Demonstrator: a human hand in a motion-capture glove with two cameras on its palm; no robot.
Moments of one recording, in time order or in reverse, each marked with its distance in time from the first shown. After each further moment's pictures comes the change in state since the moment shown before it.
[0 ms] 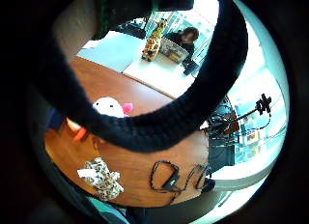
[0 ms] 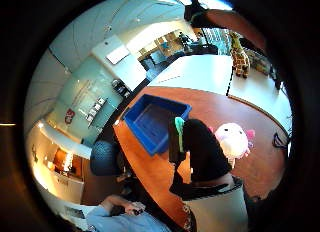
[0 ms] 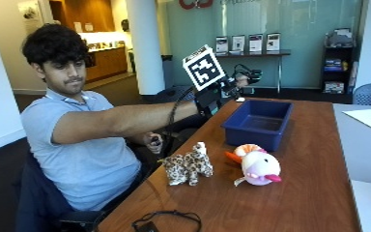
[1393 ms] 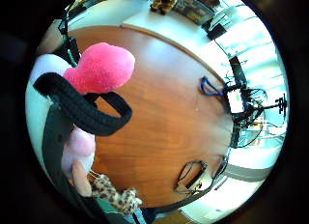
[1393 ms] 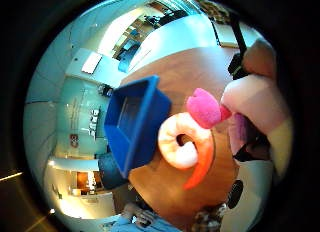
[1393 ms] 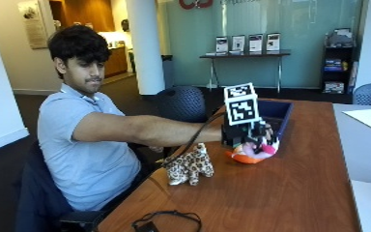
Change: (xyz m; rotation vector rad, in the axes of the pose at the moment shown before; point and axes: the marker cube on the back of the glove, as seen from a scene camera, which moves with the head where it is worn) arm -0.001 -0.015 0.143 -0.301 -0.099 0.194
